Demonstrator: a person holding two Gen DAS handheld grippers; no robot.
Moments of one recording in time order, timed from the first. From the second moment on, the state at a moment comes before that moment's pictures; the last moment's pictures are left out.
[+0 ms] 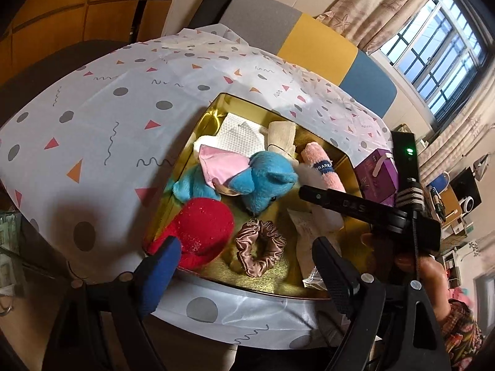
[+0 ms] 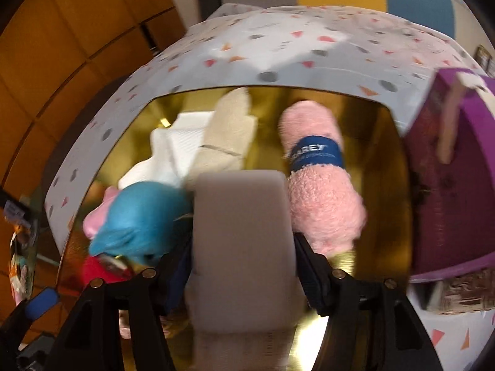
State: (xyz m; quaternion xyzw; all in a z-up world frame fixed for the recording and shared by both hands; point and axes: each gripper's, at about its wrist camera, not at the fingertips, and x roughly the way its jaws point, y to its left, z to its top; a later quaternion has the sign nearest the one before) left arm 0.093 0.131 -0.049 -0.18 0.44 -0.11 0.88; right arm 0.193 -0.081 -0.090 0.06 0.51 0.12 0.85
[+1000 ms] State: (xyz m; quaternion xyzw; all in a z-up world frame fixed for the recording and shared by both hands) left arm 0.092 0.059 -0.021 -0.15 0.43 -0.15 0.88; right arm 0.045 -0.286 0.028 0.17 0.25 -0.07 0.95
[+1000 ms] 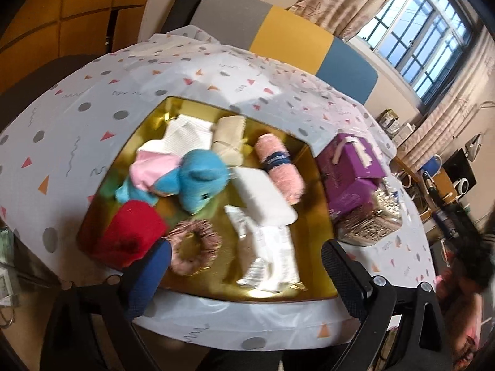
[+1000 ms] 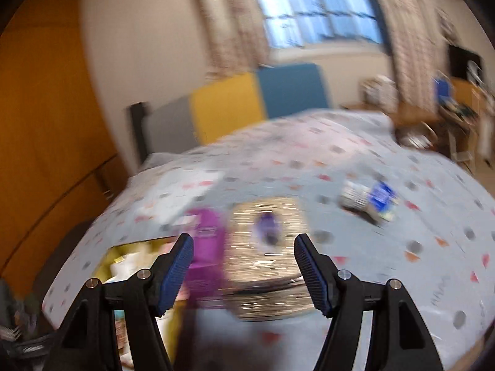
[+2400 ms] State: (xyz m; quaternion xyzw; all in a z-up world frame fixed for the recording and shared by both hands) left arm 0.180 -0.277 0.091 0.04 0.40 -0.34 0.85; right arm 0.073 -0.549 -0.095 0.23 0.32 -0.28 0.87
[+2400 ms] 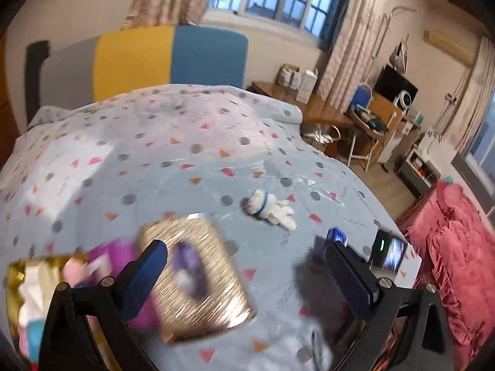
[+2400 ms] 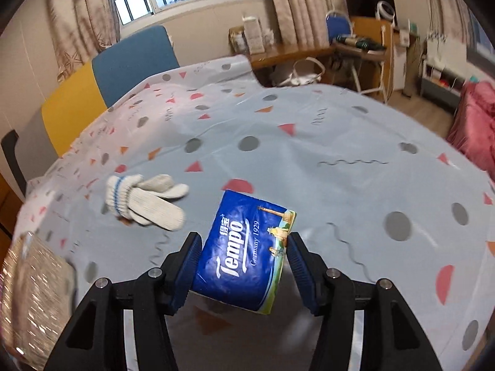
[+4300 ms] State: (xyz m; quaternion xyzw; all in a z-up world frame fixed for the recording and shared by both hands) left arm 0.236 -0.112 0.072 -0.08 0.41 -0.31 0.85; right arm 0.079 -0.534 -0.109 0.17 0.32 -0.35 0.86
